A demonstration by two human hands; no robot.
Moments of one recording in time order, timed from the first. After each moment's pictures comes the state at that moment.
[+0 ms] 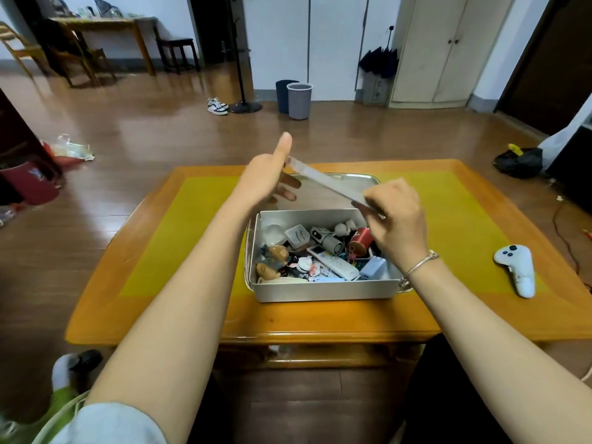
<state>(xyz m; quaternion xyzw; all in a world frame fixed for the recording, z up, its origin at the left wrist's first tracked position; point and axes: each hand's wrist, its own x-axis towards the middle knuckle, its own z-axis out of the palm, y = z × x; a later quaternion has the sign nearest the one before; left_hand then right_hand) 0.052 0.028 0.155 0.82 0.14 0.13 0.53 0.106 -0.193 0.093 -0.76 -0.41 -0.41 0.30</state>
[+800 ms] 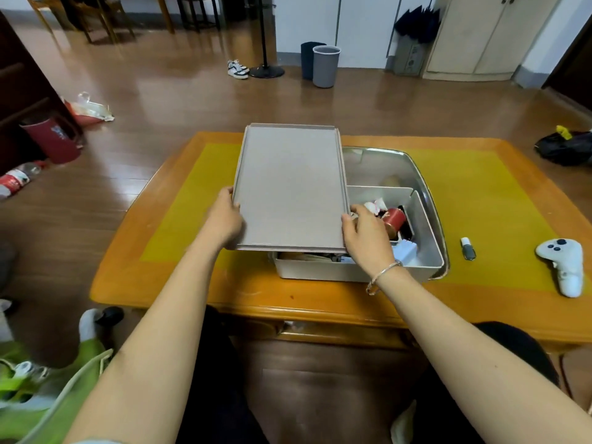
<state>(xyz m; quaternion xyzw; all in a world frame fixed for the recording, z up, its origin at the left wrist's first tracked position) -0.006 0.115 0.038 0.84 0.33 0.13 0.41 0.083 -0.113 0.018 -0.90 -0.22 -0.04 0.37</state>
